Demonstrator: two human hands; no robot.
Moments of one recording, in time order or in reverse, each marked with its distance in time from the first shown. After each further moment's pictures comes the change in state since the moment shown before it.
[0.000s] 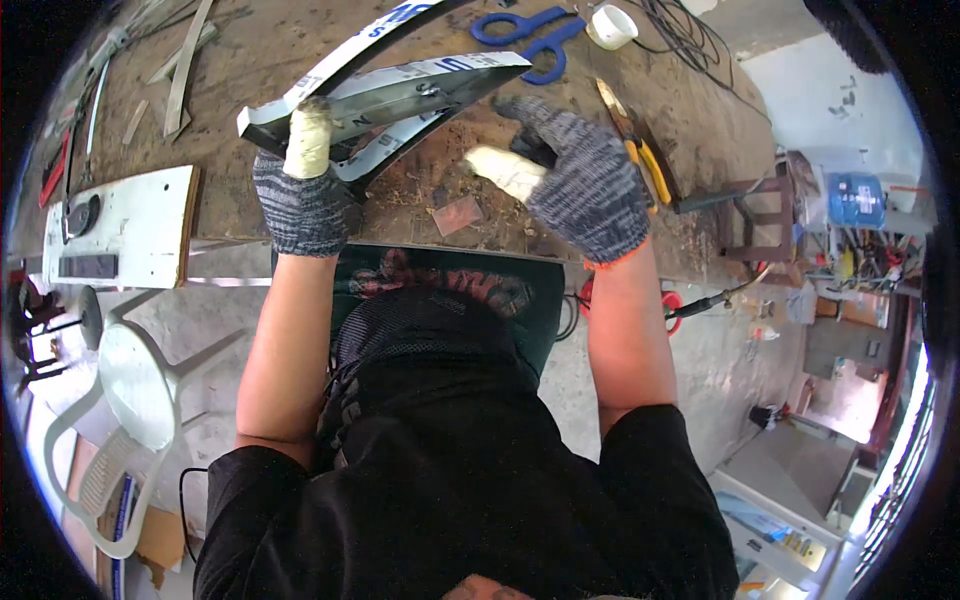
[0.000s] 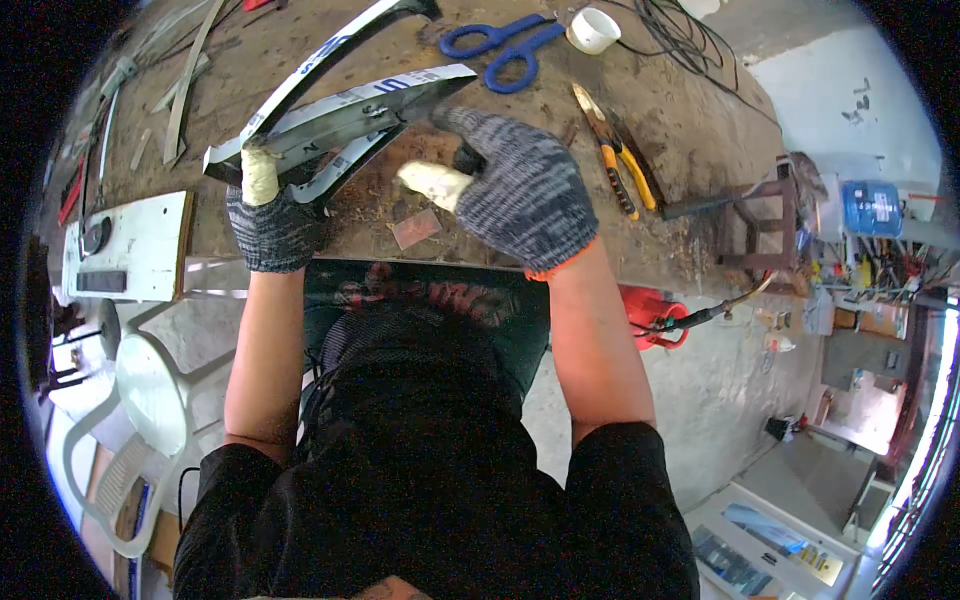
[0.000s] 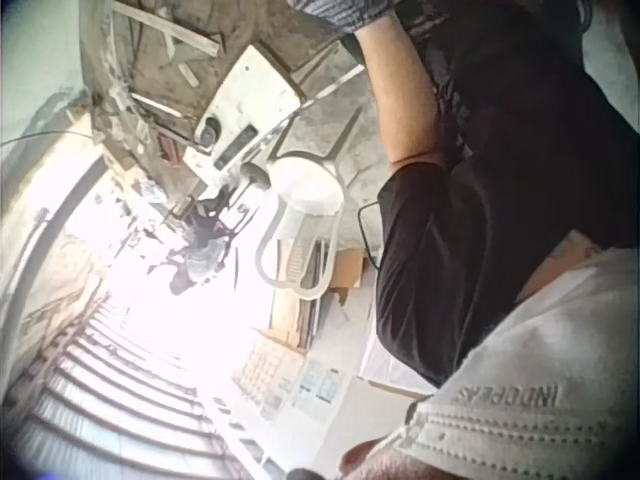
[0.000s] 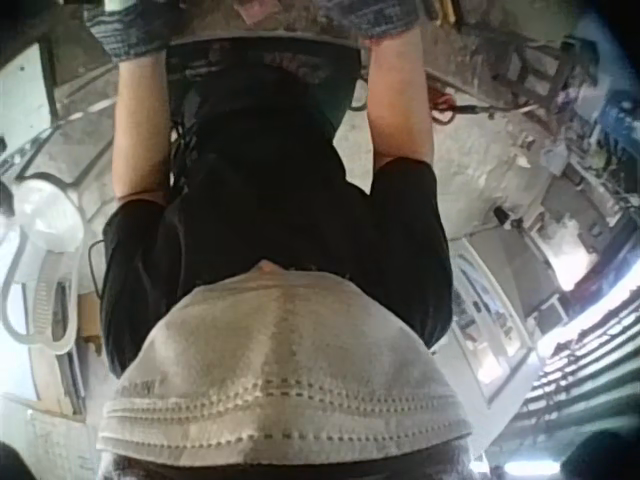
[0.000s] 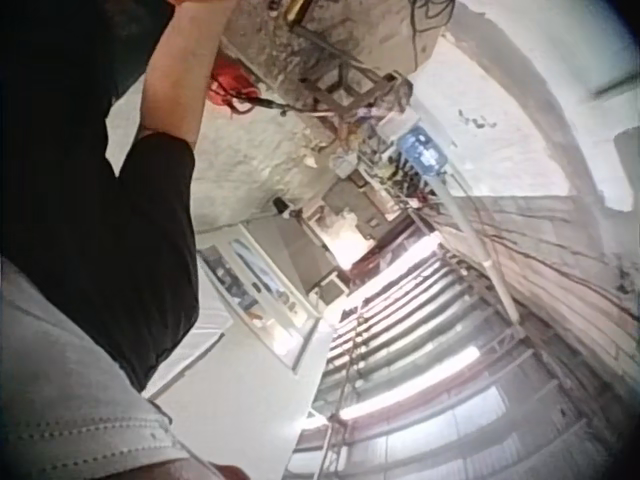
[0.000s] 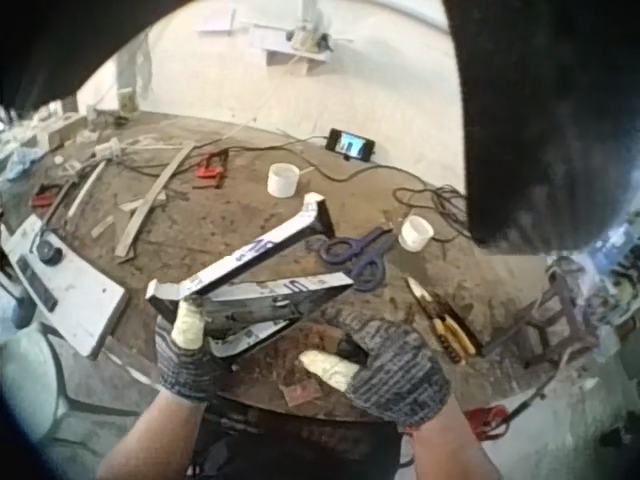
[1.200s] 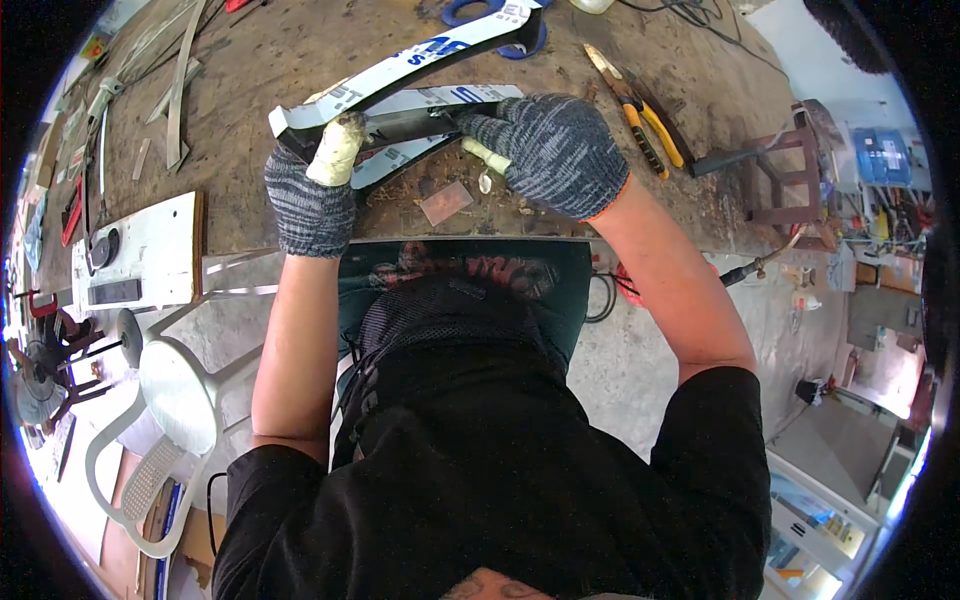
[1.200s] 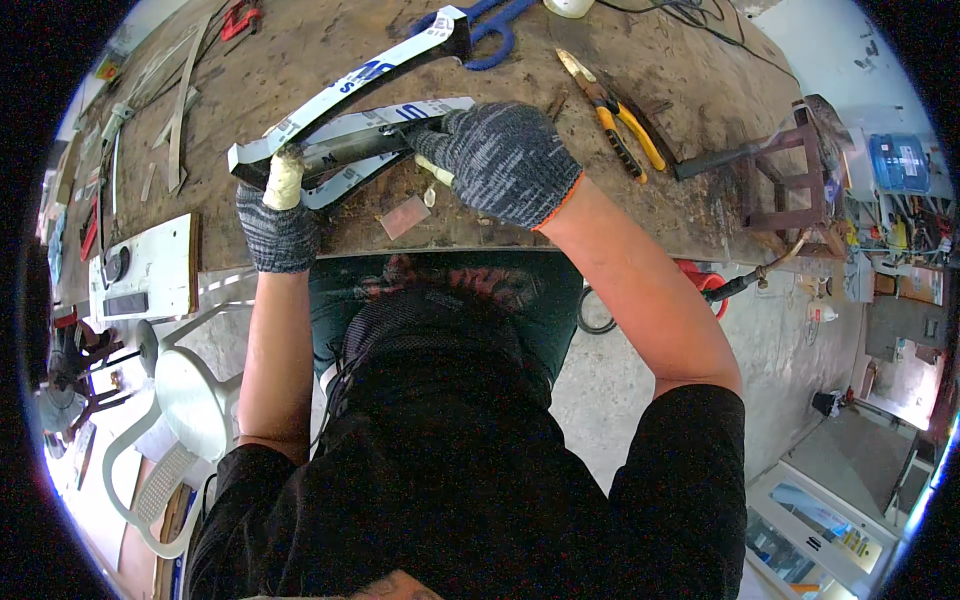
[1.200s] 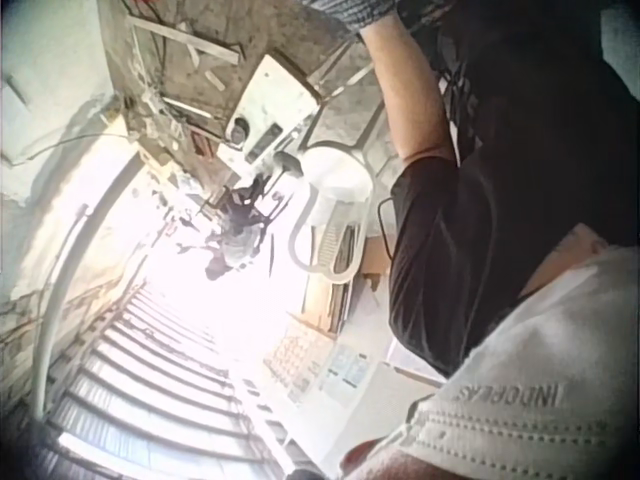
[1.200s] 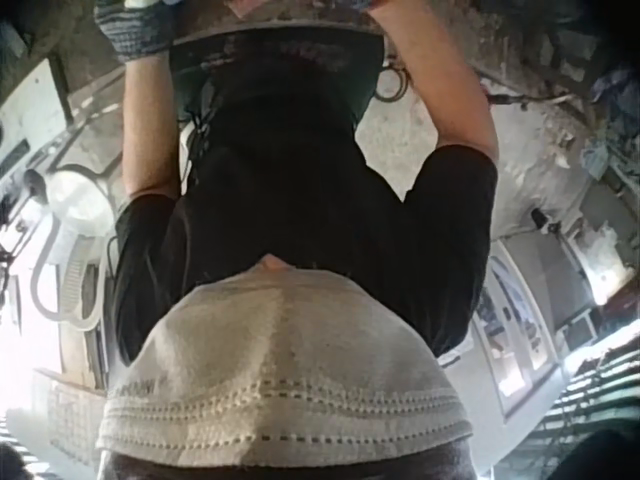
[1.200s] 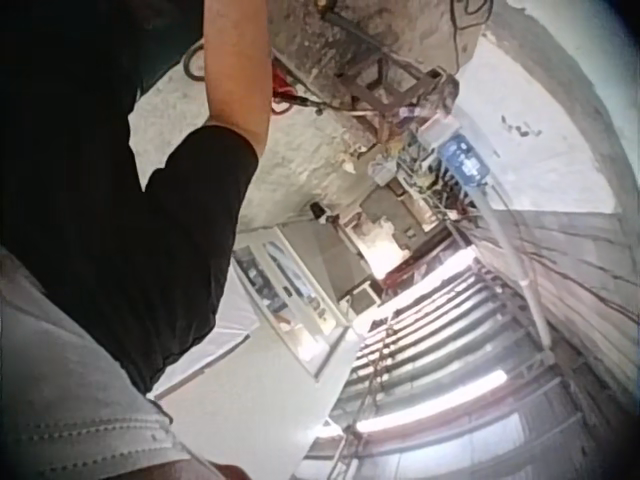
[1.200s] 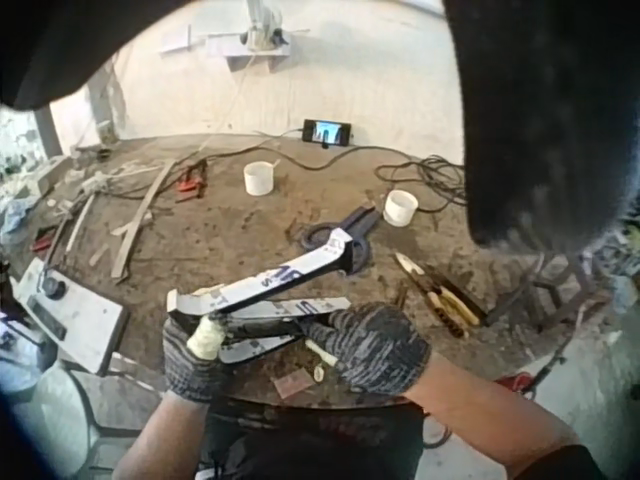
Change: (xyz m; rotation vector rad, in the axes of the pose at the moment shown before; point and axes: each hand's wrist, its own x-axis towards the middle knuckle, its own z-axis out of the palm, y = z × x) left_hand -0.003 -0.009 0.006 0.444 -0.065 0.056; right_hand -0.003 0.058 0.034 -0.379 -0.013 -0.515
